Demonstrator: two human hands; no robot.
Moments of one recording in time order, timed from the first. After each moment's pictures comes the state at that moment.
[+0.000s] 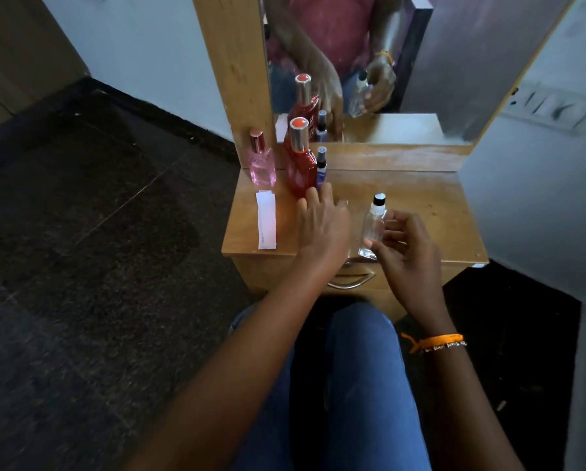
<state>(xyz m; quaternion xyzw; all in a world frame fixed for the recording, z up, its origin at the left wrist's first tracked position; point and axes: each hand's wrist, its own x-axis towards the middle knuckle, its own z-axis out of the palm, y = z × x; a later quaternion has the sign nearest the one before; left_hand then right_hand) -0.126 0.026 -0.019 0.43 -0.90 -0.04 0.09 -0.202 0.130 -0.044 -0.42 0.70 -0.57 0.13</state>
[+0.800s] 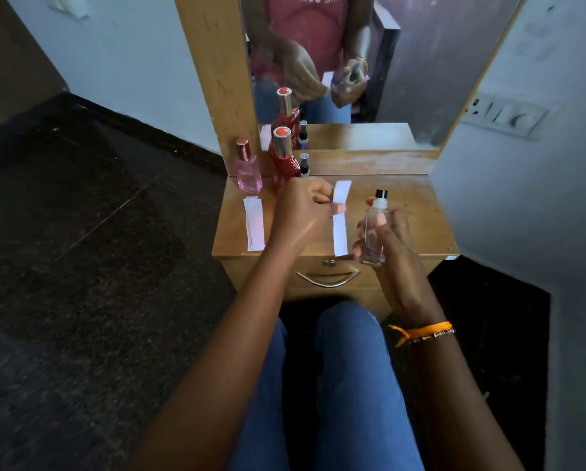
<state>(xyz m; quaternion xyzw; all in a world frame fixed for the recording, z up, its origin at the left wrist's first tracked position) -0.104 0.025 0.027 0.39 -0.74 -0.48 0.27 -0.191 0.141 -0.018 -0.31 0.52 -0.70 0.37</state>
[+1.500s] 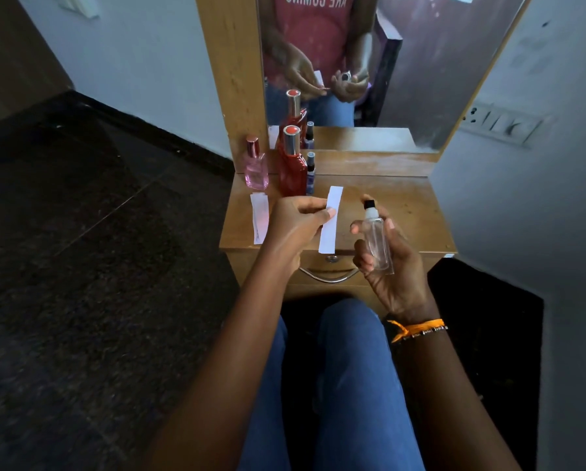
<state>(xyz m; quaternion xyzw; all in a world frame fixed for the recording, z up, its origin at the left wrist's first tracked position) -0.078 0.044 0.023 0.44 -0.57 -0.63 0.28 -0.181 0.148 -0.021 -0.26 0.32 -0.76 0.51</state>
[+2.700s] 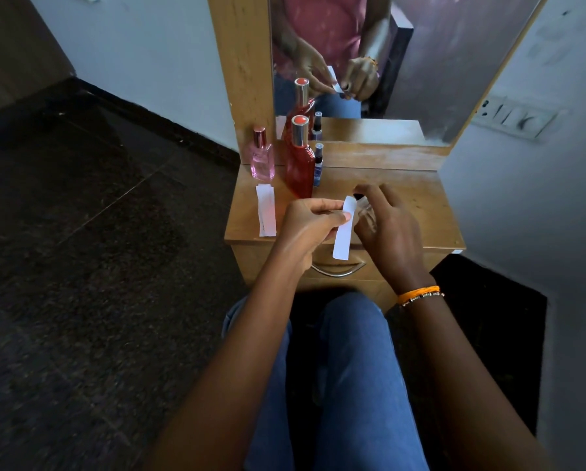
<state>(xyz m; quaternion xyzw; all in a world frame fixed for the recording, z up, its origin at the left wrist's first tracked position) -0.080 0.049 0.016 0.44 -0.54 -0.67 0.24 -0.188 0.121 -0.009 -0.55 0.77 -0.33 -0.06</state>
